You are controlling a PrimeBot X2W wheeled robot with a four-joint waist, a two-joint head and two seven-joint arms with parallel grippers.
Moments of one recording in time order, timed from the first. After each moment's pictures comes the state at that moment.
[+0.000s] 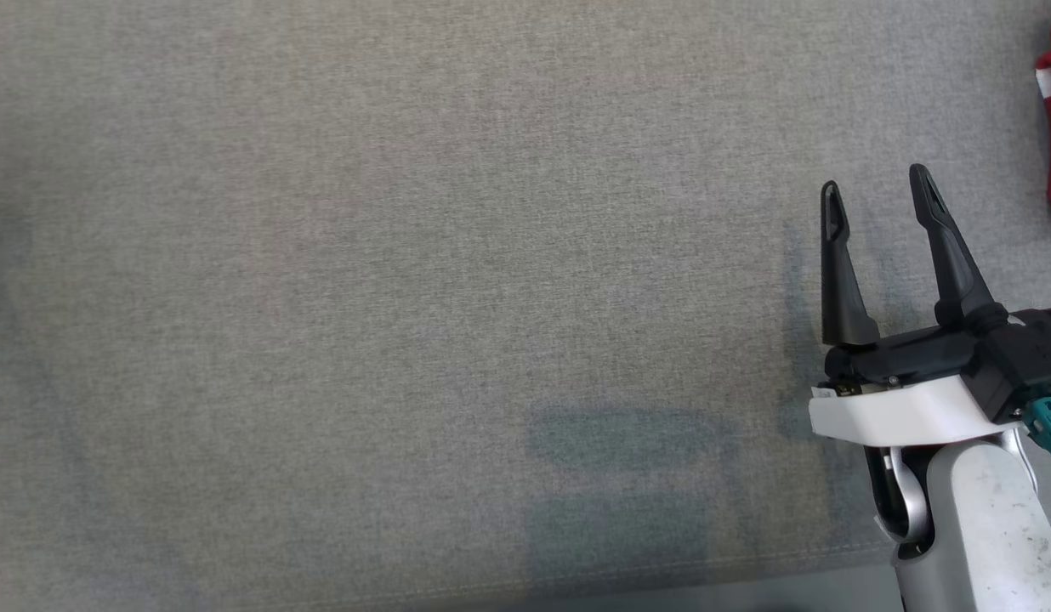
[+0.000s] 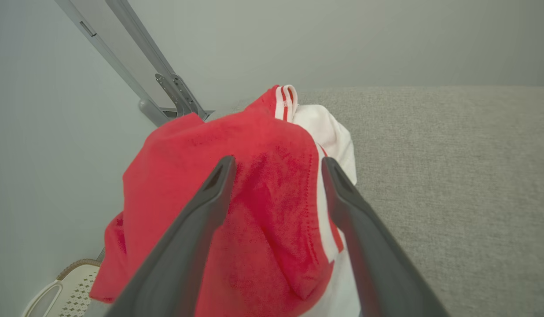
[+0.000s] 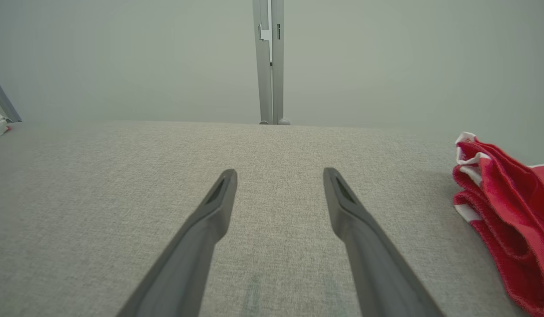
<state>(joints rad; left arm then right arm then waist) -0.98 0.47 0.05 0.94 -0.25 -0.04 -0.06 -0.21 -0.05 0.02 -0.14 0.01 0.13 -0.24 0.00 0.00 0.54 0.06</state>
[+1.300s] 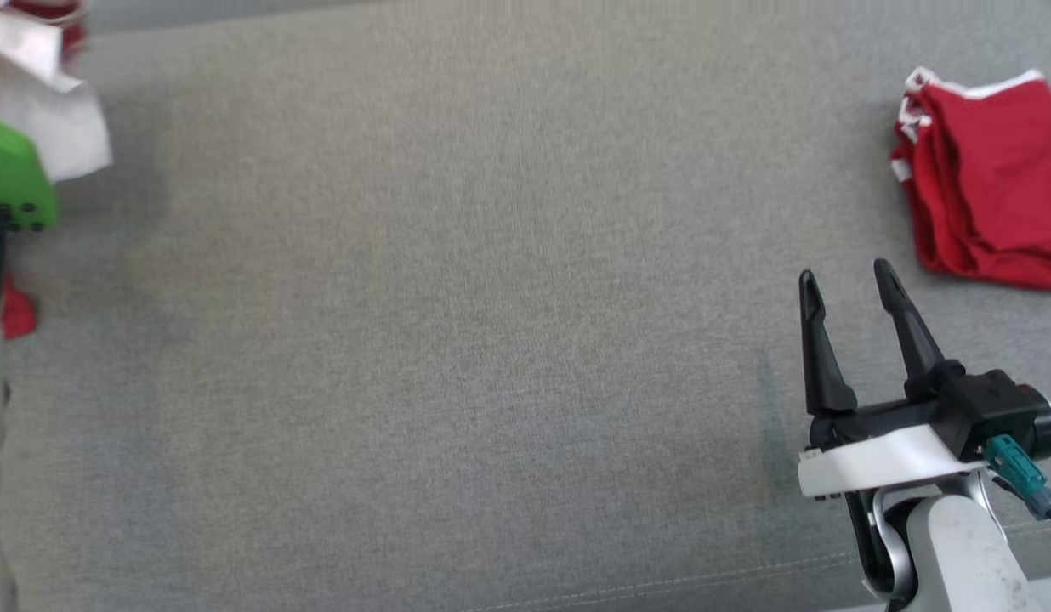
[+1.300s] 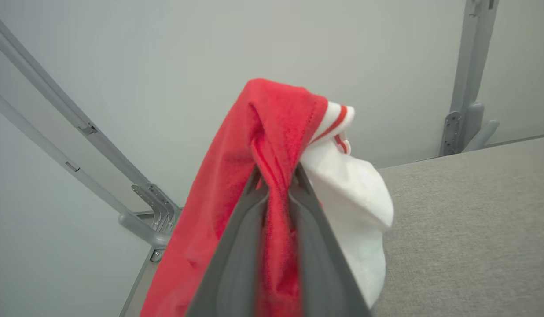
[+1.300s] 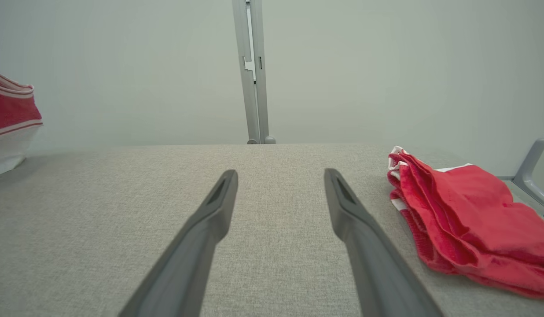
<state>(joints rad) -1.04 0.43 -0.15 1.01 -0.16 -0.07 -0.14 -0.14 -0.05 0.02 0.00 0.08 0.13 -0.25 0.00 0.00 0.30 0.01</state>
